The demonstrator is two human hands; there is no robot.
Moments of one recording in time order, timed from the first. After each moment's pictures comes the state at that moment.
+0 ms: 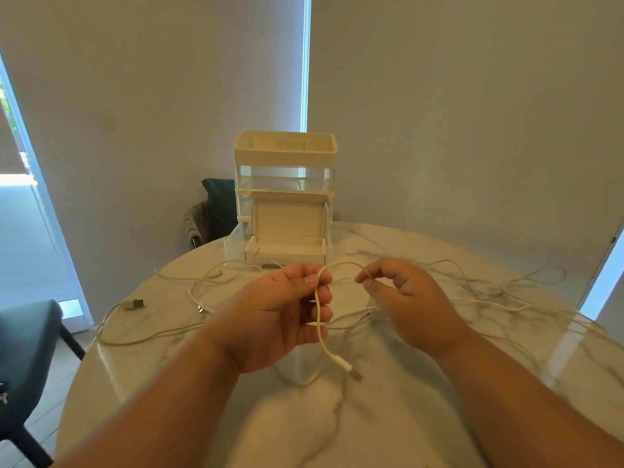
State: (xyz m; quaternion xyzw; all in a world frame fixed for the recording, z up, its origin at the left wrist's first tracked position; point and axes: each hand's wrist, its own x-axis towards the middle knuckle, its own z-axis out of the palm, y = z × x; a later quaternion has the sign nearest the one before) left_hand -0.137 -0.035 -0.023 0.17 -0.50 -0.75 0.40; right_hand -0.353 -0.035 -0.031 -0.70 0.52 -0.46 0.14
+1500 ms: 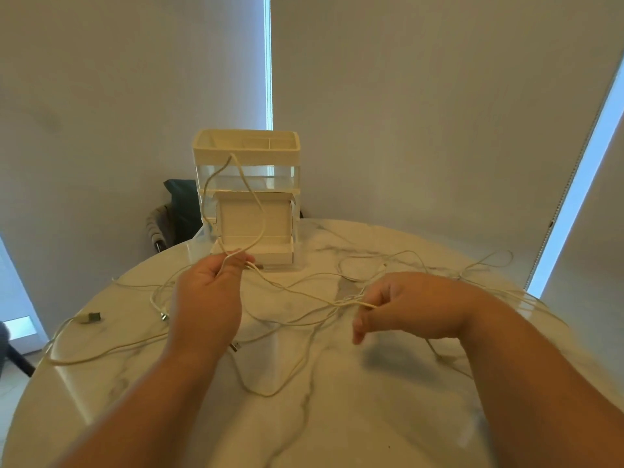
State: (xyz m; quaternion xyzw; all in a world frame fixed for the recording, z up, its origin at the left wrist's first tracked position) left_hand -0.143 -0.035 -0.025 0.51 -0.53 -0.28 0.62; right_hand -0.386 0.010 0.023 -0.76 0.60 -0.09 0.24
